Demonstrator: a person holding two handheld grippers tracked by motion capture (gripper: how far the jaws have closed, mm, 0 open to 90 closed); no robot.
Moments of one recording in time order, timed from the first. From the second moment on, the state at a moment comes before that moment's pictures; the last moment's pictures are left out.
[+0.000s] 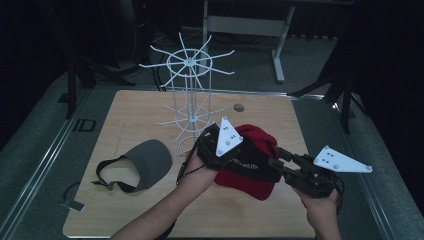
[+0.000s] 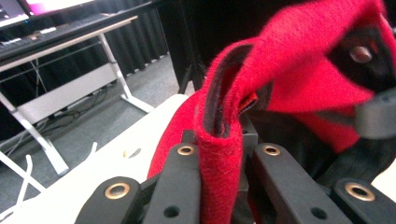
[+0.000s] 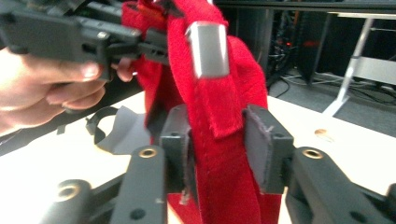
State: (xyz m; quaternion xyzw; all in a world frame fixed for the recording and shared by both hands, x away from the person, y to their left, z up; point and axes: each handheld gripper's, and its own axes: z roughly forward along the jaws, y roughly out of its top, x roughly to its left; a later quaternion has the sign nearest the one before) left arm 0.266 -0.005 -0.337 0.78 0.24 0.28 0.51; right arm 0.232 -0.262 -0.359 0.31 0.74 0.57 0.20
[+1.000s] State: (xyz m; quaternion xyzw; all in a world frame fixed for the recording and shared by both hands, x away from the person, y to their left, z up) left arm 0.257 0.031 -0.331 0.81 0.08 0.17 0.56; right arm 0.238 -0.259 -0.343 0.22 0.77 0.58 0.16
